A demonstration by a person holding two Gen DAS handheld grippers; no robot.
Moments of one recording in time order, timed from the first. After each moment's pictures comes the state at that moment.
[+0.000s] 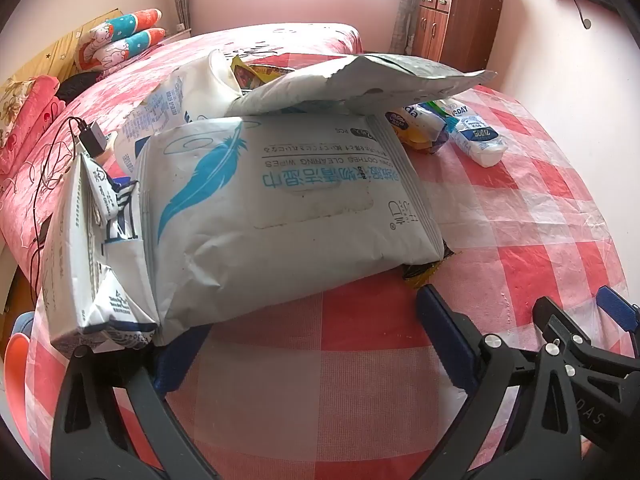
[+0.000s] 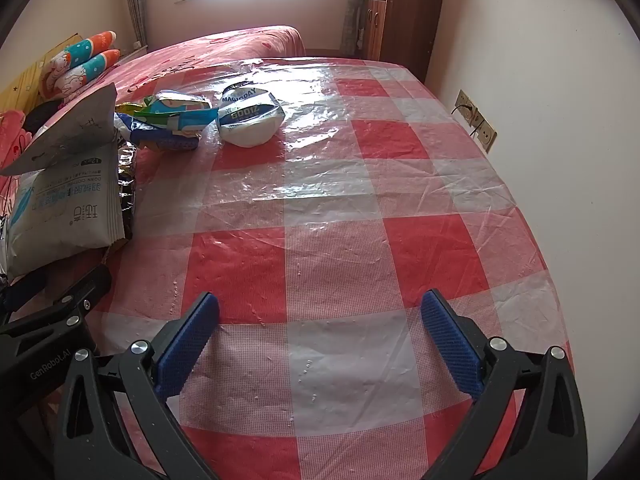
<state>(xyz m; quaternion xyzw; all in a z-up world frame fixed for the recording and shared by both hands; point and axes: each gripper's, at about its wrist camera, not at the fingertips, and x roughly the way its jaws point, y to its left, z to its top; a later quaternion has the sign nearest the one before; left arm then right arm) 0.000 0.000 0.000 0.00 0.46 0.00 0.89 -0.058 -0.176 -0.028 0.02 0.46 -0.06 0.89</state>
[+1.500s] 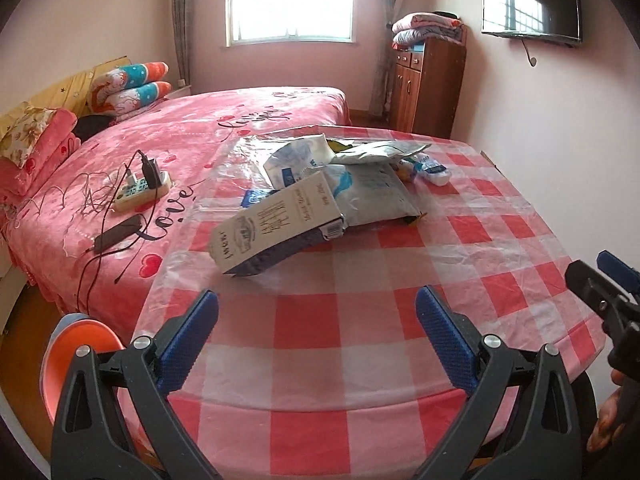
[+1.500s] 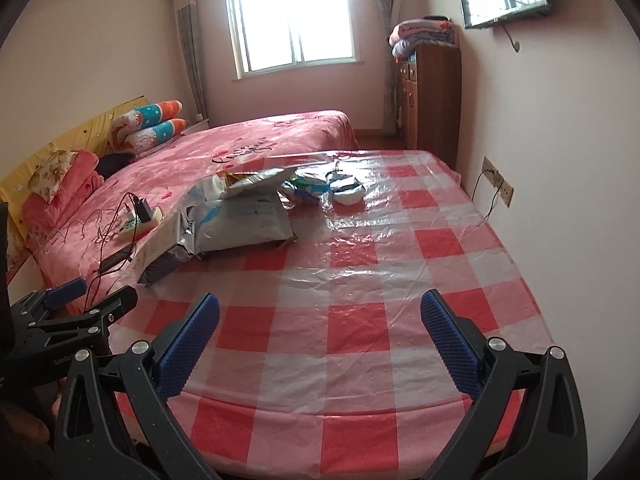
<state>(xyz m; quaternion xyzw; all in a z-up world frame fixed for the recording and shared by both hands) -0.166 0.096 0.082 0.00 0.35 -0.04 0.94 -0.241 -0.120 0.071 0.04 0.30 0.02 0.95</state>
